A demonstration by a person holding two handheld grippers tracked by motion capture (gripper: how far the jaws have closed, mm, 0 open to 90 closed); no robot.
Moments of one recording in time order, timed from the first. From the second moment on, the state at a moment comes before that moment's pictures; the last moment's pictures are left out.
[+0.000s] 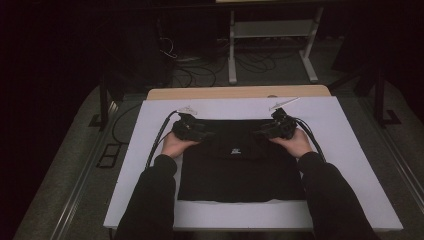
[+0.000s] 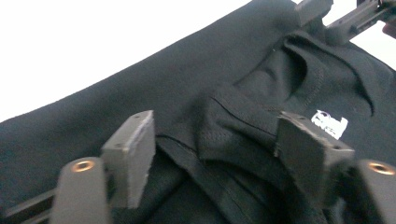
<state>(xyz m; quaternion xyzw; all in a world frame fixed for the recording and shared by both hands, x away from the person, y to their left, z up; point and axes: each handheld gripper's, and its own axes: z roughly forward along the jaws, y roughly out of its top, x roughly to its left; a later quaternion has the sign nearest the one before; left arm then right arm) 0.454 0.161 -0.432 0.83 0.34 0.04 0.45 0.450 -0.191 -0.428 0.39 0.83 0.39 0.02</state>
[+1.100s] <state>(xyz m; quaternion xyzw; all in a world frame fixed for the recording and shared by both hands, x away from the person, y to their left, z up) 0.457 0.139 -0.447 0.84 0.33 0.02 0.44 0.452 -0.179 -0.441 0.40 0.84 0.38 0.01</state>
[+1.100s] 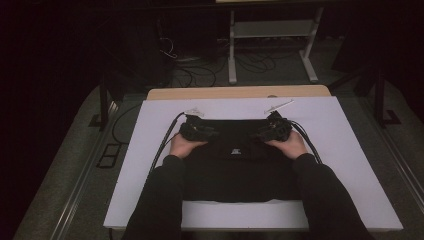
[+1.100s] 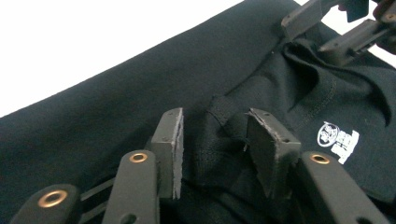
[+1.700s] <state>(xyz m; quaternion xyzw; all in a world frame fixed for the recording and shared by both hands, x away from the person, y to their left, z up) 0.456 0.149 -0.430 0.83 0.34 0.03 0.44 0.449 -0.183 -0.430 0.39 0.83 0.40 0.01</state>
